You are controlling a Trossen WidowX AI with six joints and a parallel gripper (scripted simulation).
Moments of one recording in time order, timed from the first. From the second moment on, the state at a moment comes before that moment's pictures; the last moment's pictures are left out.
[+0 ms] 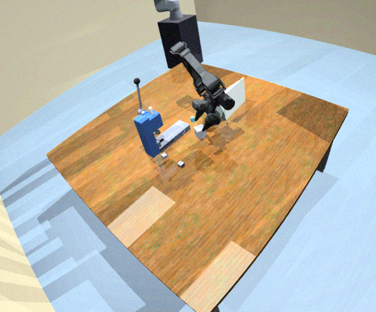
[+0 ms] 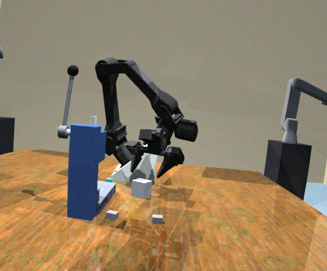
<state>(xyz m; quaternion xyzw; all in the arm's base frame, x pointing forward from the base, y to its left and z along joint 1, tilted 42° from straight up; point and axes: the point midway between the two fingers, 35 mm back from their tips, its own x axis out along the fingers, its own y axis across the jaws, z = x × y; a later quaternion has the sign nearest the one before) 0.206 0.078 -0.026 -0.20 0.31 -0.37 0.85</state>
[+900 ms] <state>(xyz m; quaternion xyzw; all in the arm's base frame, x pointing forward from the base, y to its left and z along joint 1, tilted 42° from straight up) 0.196 0.091 -0.007 -0.22 0.41 -0.36 0.81</state>
